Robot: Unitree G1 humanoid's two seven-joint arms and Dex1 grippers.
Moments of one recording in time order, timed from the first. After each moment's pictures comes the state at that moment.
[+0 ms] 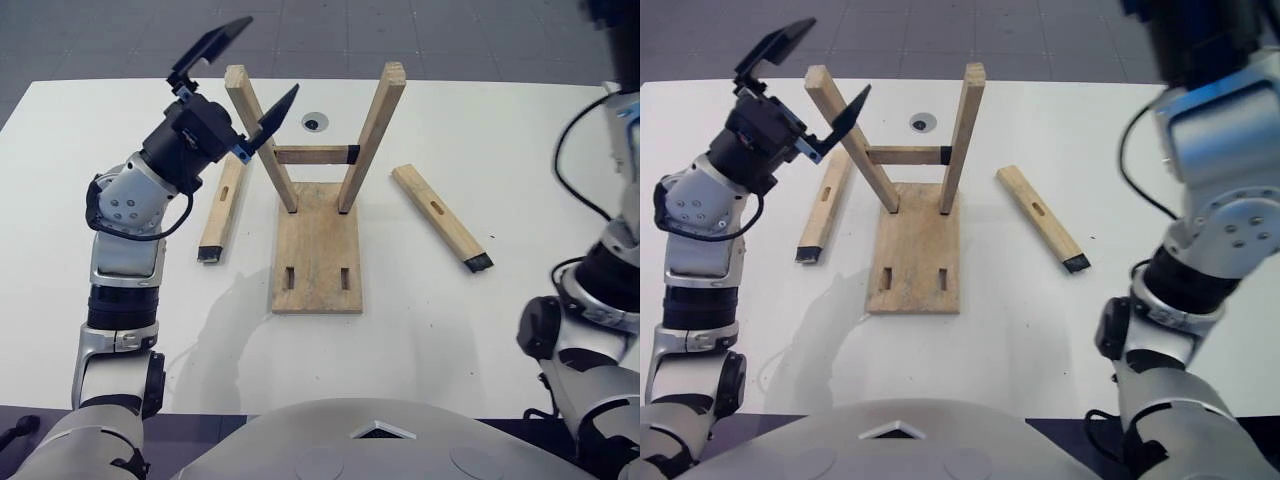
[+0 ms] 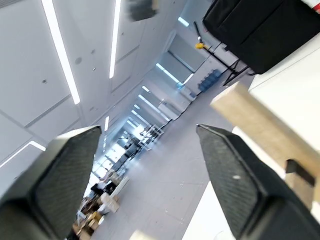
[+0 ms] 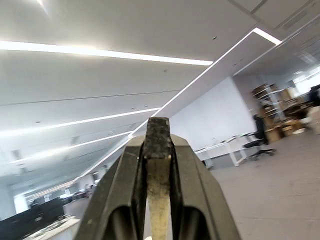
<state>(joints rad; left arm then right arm) -0.38 0.49 0.05 -0.06 -0.04 -0.45 -0.54 -0.61 -0.53 -0.39 -0.39 1.44 0.57 -0.08</state>
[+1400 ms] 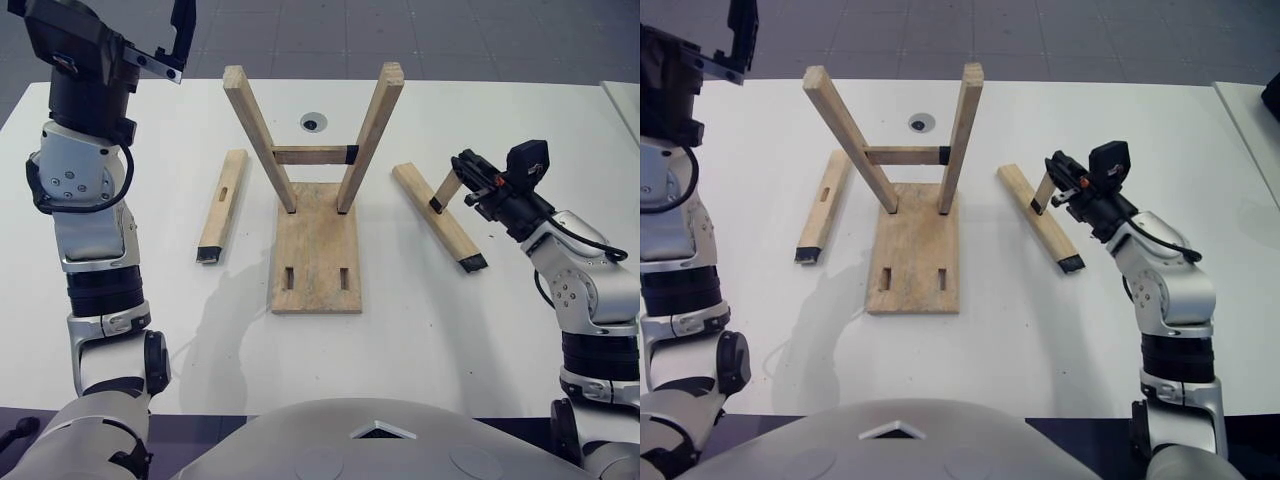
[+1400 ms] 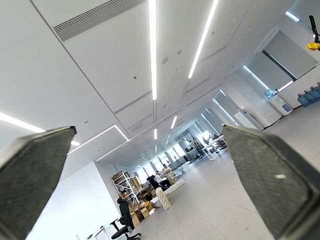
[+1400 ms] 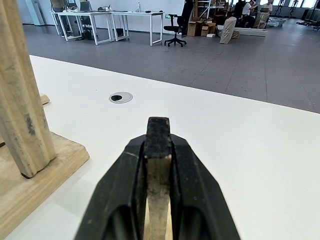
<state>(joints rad) -0.47 0.48 0.20 -0.03 -0.06 -0.42 -0.33 -0.14 -0.56 -0.11 -0.20 0.51 0.50 0.42</state>
